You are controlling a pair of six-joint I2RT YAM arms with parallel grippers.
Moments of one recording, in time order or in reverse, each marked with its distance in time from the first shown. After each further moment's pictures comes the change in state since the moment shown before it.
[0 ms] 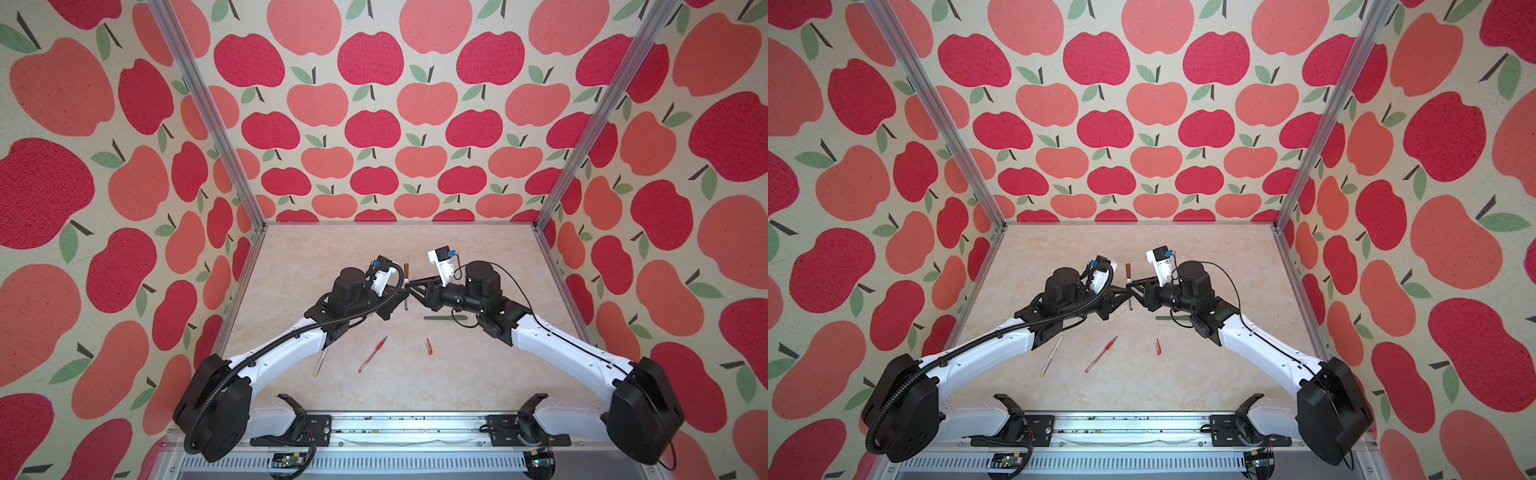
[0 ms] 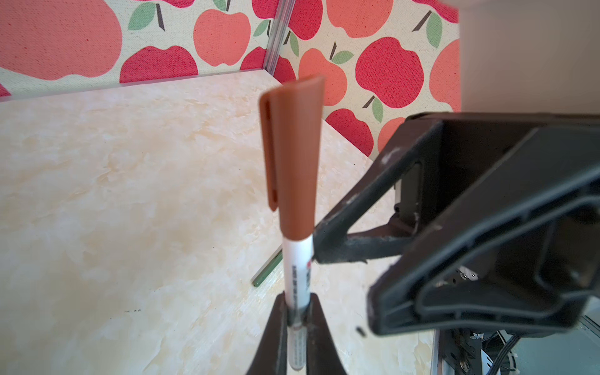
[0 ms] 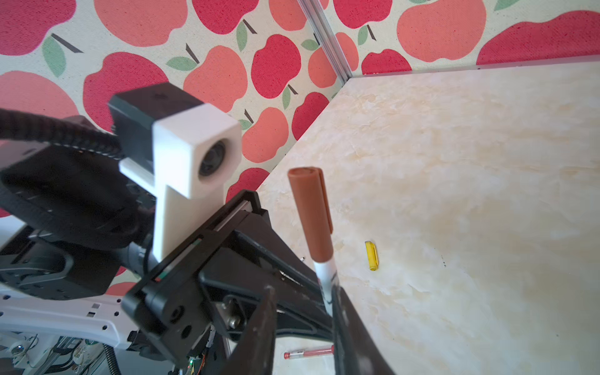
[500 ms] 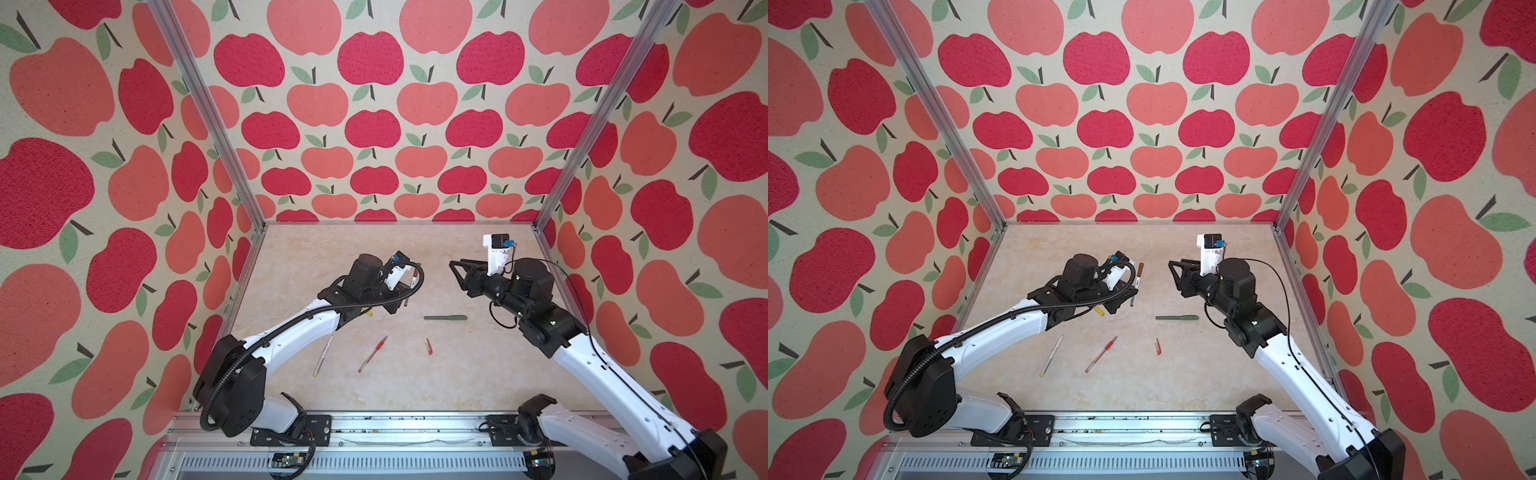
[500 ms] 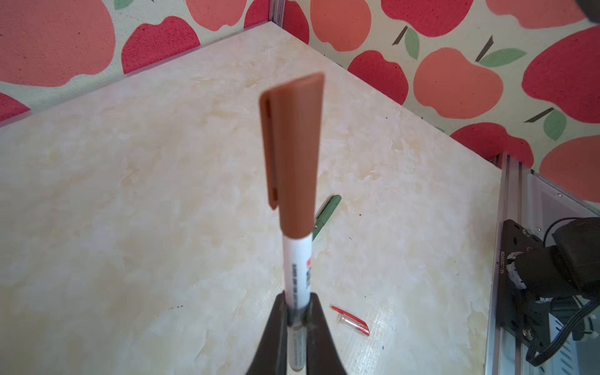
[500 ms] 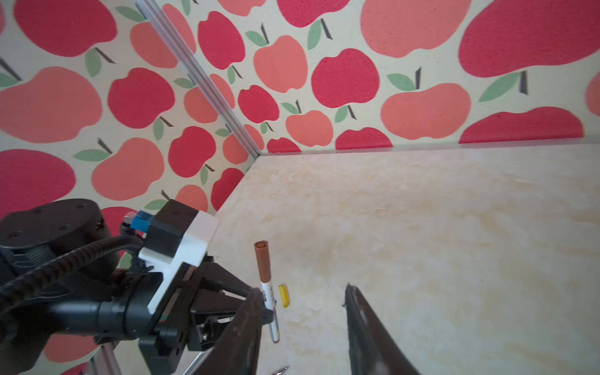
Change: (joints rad) left arm -0.030 0.190 0.274 -0.335 -0.074 0.280; right arm -0.187 -0.261 0.058 -0.346 0.342 -0.066
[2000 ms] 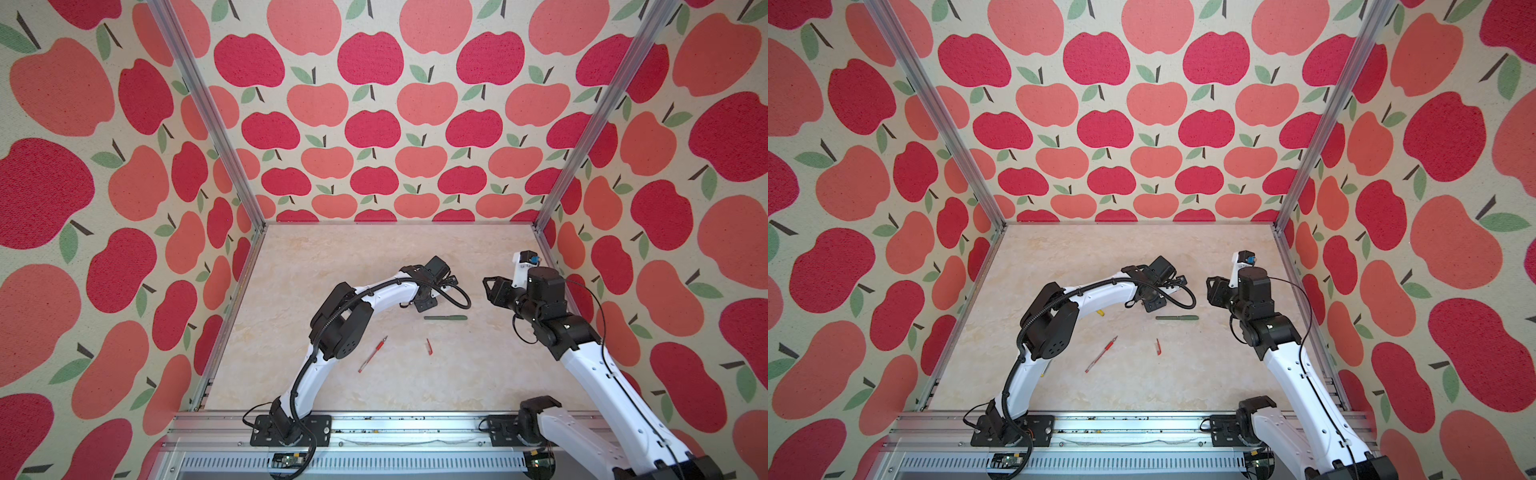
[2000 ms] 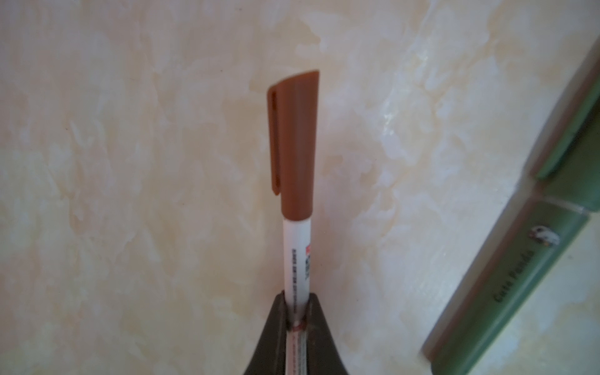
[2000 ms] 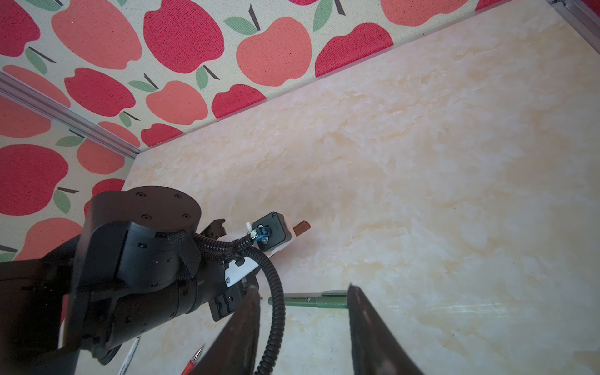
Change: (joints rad) left arm -0.176 0.782 0.732 -0.469 -0.509 0.413; right arm -0.220 -0.066 -0.090 -0.228 0.048 0.047
